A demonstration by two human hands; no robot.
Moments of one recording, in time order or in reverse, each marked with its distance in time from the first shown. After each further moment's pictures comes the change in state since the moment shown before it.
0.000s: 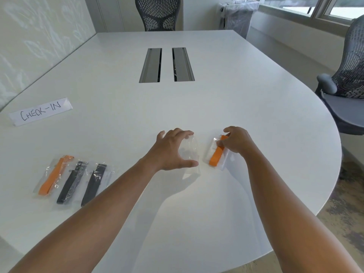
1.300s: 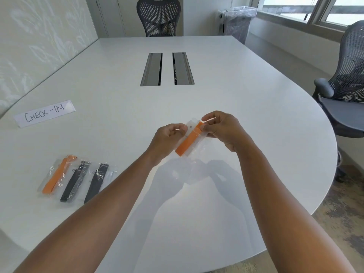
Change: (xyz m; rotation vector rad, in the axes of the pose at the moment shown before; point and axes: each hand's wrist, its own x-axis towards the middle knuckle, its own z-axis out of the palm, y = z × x) left_hand 0.002 0.019 -0.024 -0.897 0.177 -0.361; right_hand -0.047 -0.063 -0.013 0.646 -0.147 -0.193
